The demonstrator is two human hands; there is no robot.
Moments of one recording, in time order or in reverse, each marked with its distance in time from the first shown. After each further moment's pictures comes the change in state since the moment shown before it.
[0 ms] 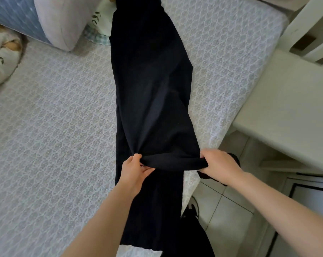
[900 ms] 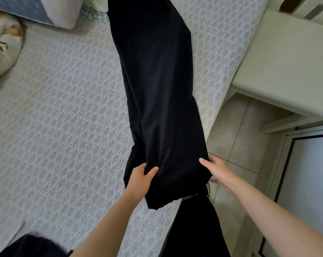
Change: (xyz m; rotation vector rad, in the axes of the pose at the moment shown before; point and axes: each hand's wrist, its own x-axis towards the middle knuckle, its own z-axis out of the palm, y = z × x) left_hand -0.085 -0.071 -0.129 0.855 -0.197 0.226; right_hand -0.112 -0.068 0.137 1.115 -0.046 0.678
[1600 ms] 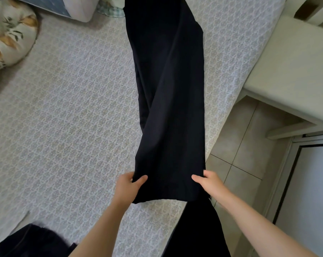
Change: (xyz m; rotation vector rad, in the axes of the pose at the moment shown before) left_hand -0.010 -0.049 -0.046 0.012 0.163 -0.107; right_hand -0.020 0.020 0.056 -0.057 -0.053 -0.089
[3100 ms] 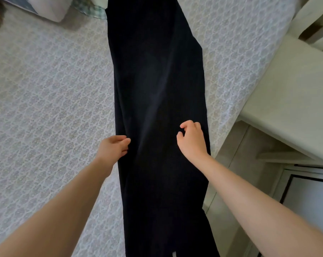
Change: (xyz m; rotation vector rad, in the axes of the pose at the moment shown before) left_hand 0.142 0.157 0.013 -0.283 0.062 -0.079; right_hand 0.127 -0.184 -0.048 -0.474 0.412 -0.464
